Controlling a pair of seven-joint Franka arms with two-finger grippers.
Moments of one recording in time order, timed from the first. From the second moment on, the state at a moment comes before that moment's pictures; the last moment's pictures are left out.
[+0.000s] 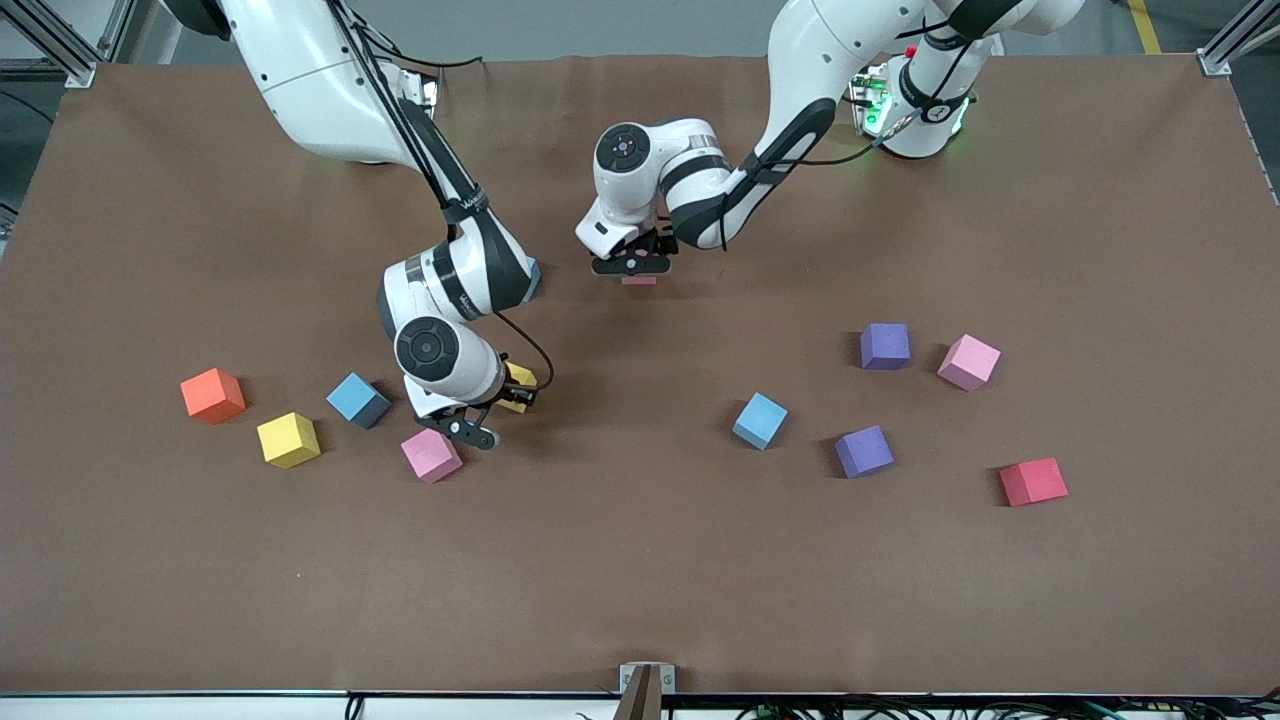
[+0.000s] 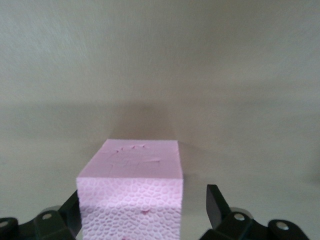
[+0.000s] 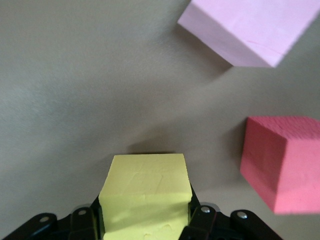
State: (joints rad) left arm -0.58 0.65 -0.51 -1.88 0.34 2.39 -1.27; right arm 0.54 0.61 -0.09 -1.71 0.17 2.17 0.79
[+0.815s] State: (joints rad) left arm -0.25 0.40 -0.50 -1.82 0.26 2.20 -1.29; right arm 0.51 0.53 -0.10 -1.61 0.17 2.01 1.00
